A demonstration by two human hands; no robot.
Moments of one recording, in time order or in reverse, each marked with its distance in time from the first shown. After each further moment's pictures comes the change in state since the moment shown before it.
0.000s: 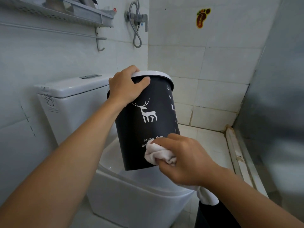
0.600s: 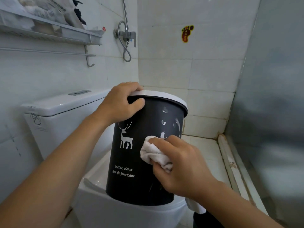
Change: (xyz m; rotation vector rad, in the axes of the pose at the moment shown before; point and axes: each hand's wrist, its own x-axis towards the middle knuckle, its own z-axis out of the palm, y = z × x) left_hand -0.014 0.024 -0.022 -0.133 -0.277 0.374; right_hand -0.005 -0.011 -0.024 -0.074 0.259 0.067
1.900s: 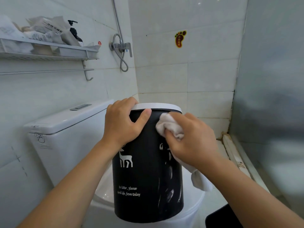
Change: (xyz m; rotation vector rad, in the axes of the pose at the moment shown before) left_hand -0.018 0.010 0.024 0.225 0.312 0.060; right_hand 0.048 0.025 -0.015 -0.060 0.233 0.239
